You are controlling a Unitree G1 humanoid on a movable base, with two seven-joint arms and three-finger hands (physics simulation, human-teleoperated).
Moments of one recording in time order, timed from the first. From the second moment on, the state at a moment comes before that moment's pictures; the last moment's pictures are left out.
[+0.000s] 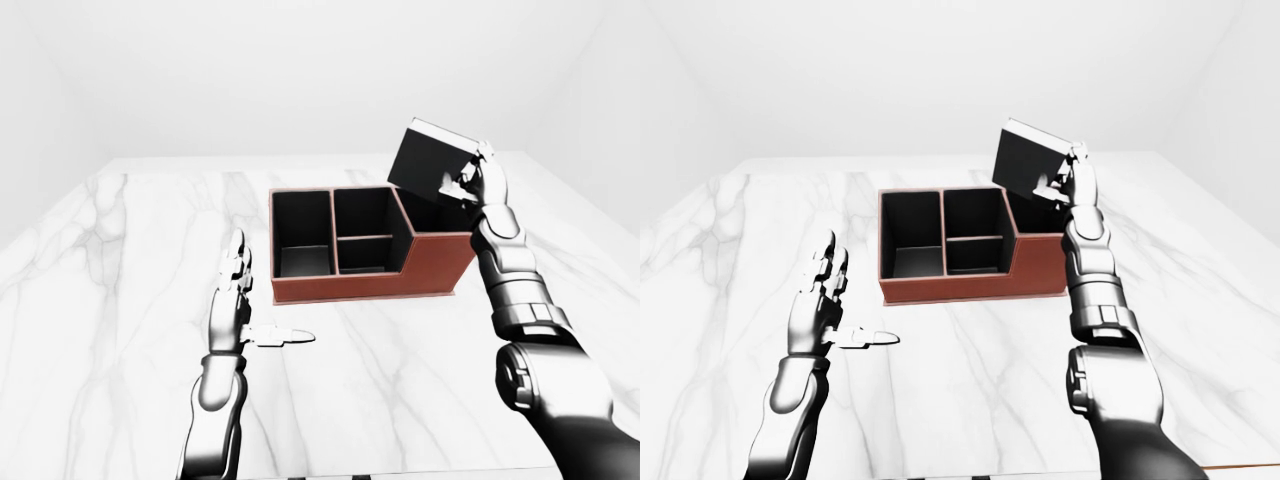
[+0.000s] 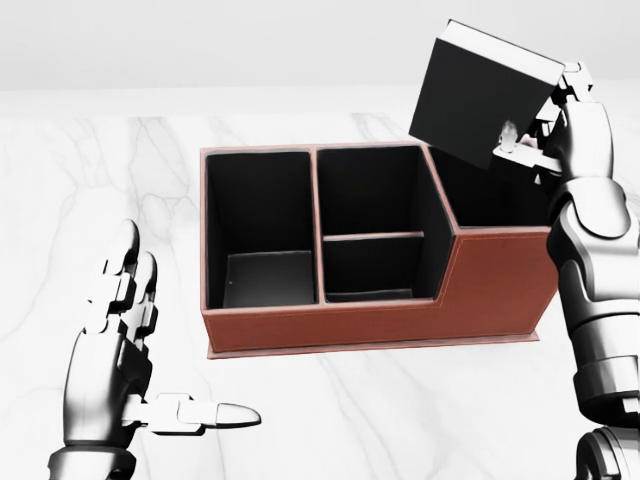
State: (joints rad) left arm 0.09 0.00 -0.03 -0.24 0.04 -0.09 -0.03; right arm -0.89 -0.39 -0.18 0.82 0.14 -0.03 0.02
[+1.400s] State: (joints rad) left arm 0.08 0.00 -0.04 -0.22 0.05 -0.09 -0.02; right arm -1.02 -0.48 -0.17 1.28 0.07 -0.09 -0.02
